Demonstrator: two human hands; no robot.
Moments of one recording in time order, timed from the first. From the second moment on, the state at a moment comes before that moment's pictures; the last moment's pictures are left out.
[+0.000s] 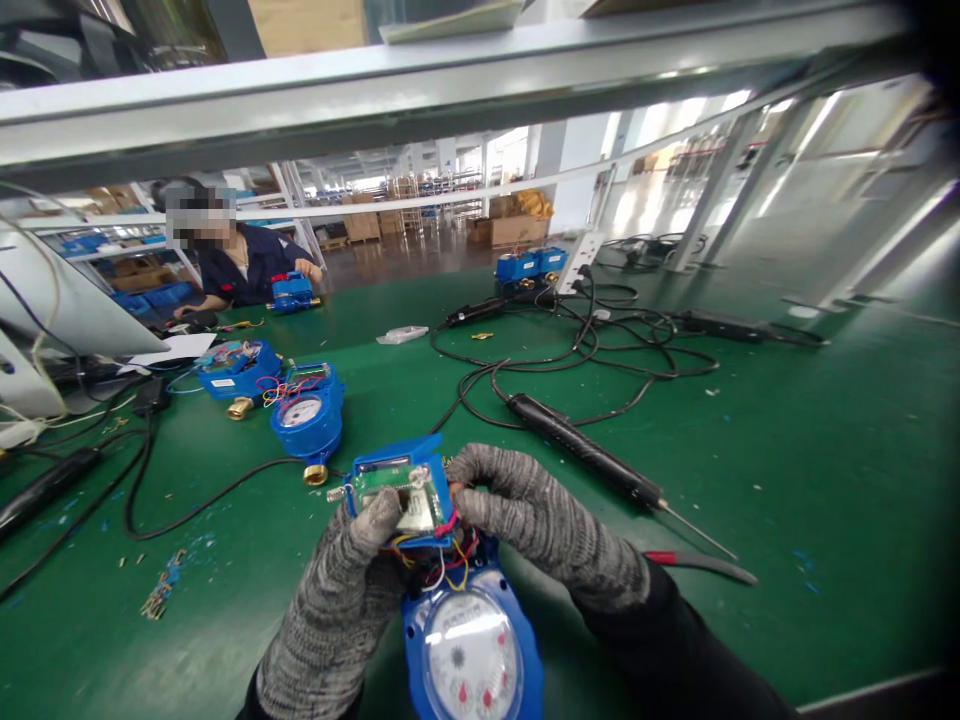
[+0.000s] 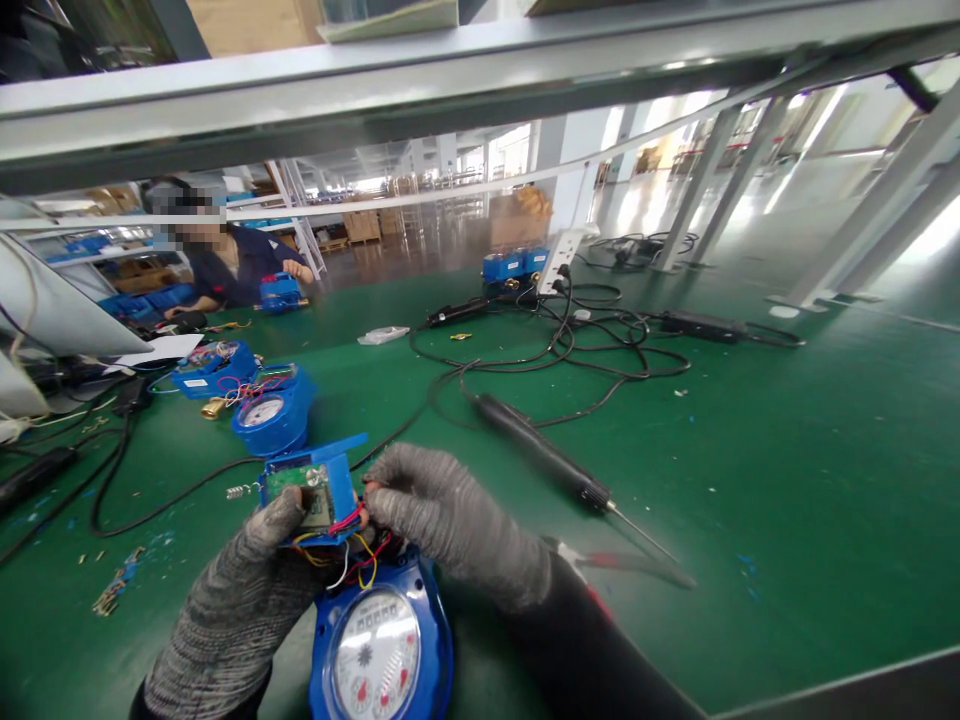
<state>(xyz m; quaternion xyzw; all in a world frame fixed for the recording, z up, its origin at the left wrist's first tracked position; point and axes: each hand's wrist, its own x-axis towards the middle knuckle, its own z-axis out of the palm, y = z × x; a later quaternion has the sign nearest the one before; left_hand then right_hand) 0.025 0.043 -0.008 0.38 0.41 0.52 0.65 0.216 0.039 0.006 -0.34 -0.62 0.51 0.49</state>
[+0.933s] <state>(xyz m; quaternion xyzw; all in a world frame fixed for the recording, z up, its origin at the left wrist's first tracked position) 0.047 0.037 -0.004 0.31 0.29 0.61 0.67 0.183 0.006 0.006 -0.43 -0.63 0.01 0.65</state>
